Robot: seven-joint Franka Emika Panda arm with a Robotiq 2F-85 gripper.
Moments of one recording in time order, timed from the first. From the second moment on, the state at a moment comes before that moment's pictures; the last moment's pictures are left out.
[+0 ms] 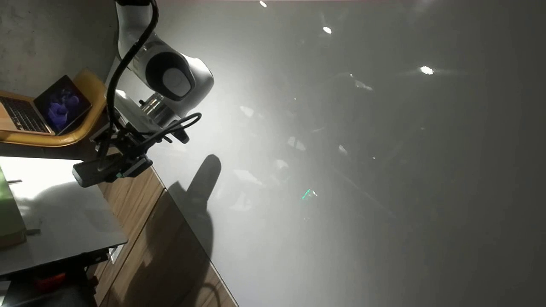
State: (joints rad) arm 0.04 0.13 0.07 -2.44 -0.02 2.18 -0.26
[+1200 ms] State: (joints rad) arm 0.00 0.26 0.04 -2.39 -0.02 2.18 -0.26
